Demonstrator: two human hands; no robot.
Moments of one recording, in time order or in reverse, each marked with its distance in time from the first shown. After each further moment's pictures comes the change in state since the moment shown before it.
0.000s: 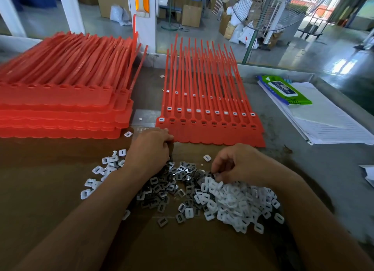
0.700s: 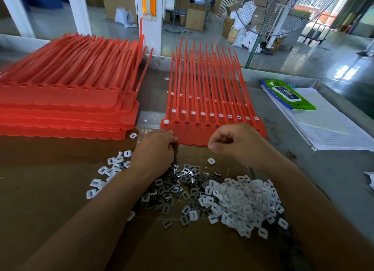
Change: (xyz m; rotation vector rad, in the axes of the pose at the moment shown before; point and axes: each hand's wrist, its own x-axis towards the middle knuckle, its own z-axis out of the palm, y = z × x) left_hand 0.000 0.003 -0.001 -0.036 -0.002 -0.022; right_hand 0.020 -0.018 -0.010 0.033 0.294 -0.122
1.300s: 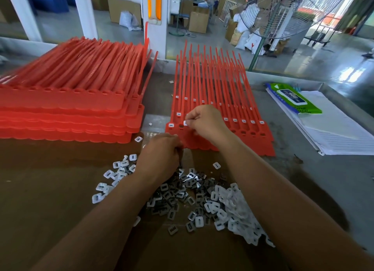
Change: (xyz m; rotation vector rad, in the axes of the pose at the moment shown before) left_hand -0.005 0.003 -0.004 -0.044 0.035 0.030; right_hand 0.096 -0.007 0.047 0.082 0.185 0.143
